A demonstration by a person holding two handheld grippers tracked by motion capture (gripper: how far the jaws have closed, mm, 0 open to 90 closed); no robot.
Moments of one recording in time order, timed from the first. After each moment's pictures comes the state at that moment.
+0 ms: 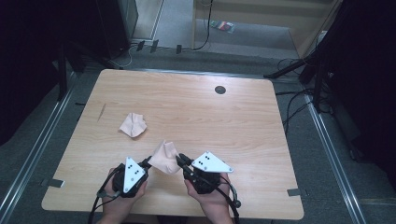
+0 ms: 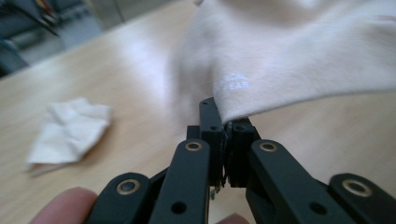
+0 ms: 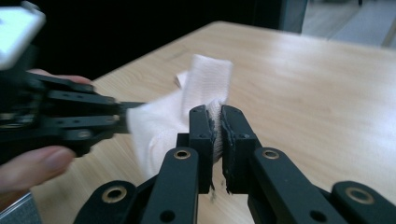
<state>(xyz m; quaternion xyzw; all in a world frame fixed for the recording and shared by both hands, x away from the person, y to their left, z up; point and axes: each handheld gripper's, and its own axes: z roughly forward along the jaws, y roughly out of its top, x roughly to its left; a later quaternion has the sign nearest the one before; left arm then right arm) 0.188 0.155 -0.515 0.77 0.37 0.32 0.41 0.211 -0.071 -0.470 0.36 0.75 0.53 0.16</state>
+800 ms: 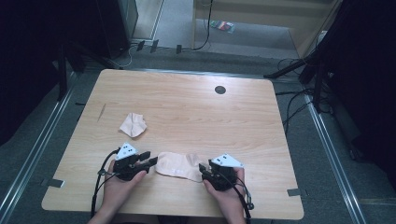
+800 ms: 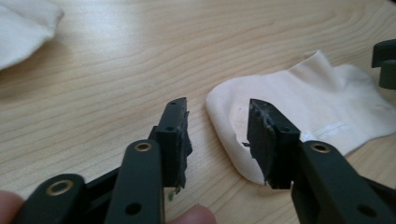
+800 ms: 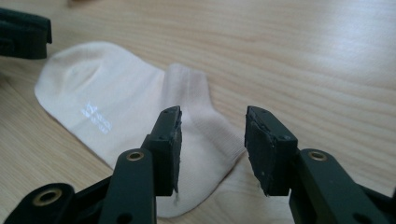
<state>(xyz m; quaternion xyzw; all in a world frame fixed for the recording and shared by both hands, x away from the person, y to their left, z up) 0.246 0.189 -0.549 0.75 0.48 0.13 0.44 0.237 -0.119 -0.537 0.47 0.77 0.40 0.16</state>
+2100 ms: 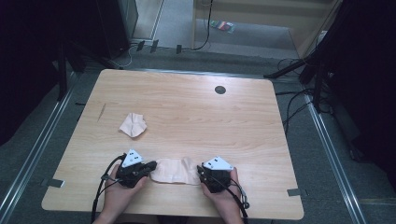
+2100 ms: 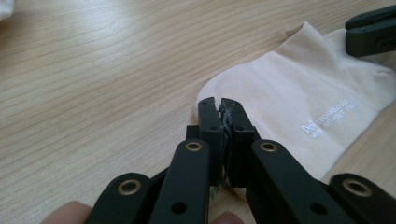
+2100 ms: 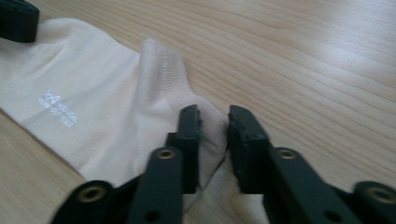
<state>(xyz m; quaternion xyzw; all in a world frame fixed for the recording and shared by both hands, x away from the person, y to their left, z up) 0.229 0.181 -0.549 0.78 0.45 0.13 0.41 0.236 -0.106 -0.549 0.43 0.80 0.38 0.18</state>
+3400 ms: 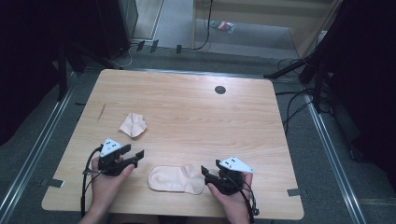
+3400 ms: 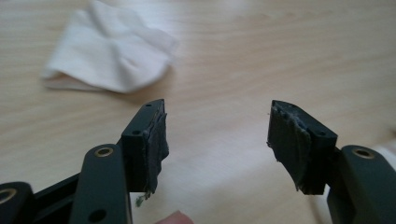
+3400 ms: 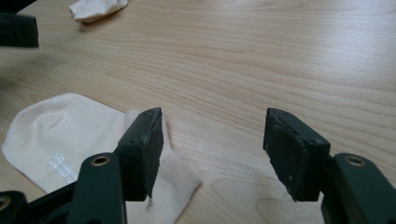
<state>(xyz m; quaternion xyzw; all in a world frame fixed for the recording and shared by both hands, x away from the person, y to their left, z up) 0.253 0.233 -0.530 0.69 0.54 0.21 0.42 0.225 -0.136 -0.524 0.49 0.74 0.44 0.16</state>
